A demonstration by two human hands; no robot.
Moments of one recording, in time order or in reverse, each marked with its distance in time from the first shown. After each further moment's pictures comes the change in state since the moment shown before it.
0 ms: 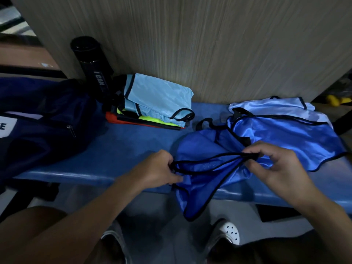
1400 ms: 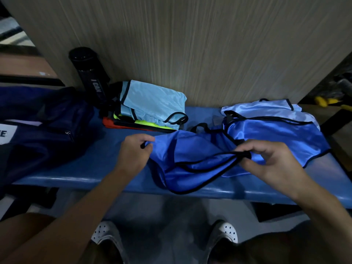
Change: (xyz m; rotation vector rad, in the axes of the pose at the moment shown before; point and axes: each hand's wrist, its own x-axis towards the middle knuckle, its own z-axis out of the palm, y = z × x) left_hand 0.009 -0.020 -0.023 -0.153 0.705 0.150; right_hand 0.001 -0.014 -0.017 0.115 -0.083 0.071
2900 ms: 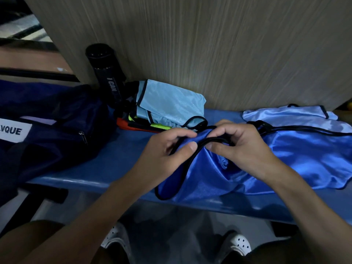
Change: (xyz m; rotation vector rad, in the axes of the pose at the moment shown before) left_hand -0.013 0.062 -0.025 -0.427 -0.286 0.148; right_hand 0.087 -0.016 0.072 0.298 -0.164 -0.079
